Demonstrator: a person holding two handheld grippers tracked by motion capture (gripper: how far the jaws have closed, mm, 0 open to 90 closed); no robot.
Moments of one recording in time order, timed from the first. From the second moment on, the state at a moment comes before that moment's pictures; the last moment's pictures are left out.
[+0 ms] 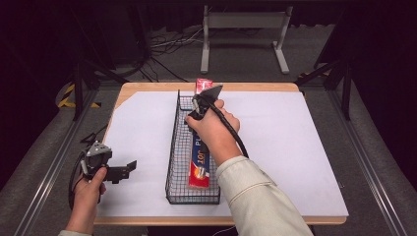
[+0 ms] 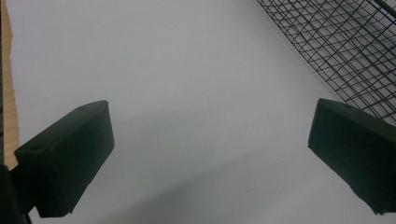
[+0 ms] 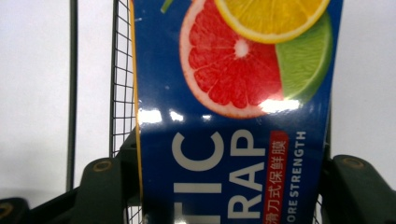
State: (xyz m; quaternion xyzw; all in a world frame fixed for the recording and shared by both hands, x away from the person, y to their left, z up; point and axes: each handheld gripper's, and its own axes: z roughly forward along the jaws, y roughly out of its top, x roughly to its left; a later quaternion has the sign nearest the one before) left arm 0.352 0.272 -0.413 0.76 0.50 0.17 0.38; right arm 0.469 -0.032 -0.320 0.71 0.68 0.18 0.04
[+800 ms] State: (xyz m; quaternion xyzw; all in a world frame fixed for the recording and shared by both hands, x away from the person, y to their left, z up) left arm 0.353 0.273 -0.414 0.76 0.51 0.17 0.38; right arm 0.475 -0.027 -0.354 0.71 0.69 0.15 0.03
